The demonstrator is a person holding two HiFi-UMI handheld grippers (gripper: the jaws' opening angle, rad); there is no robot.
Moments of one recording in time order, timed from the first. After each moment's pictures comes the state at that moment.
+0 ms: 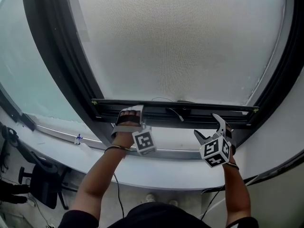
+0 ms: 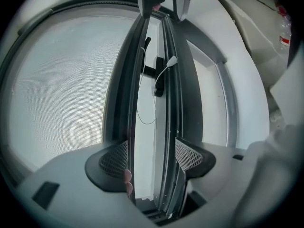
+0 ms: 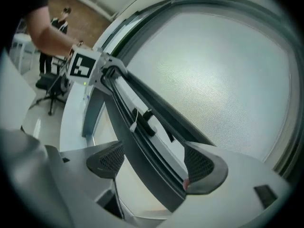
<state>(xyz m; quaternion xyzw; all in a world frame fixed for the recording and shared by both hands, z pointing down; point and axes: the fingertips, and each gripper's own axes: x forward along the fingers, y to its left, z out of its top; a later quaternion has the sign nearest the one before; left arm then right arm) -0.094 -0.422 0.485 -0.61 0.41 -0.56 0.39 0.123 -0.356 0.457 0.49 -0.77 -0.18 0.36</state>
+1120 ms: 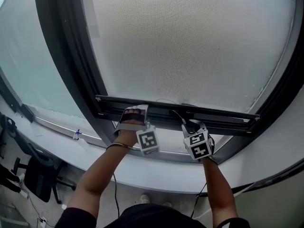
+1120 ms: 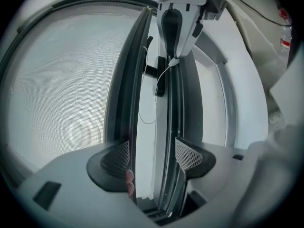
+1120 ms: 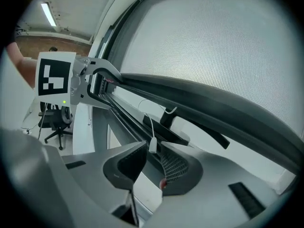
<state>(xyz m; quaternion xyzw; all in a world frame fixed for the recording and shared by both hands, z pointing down) -0.093 -0.424 0.480 -0.60 0.42 -0.56 0.39 0.054 -0.400 0.500 0.47 -0.83 -0.05 0.28</state>
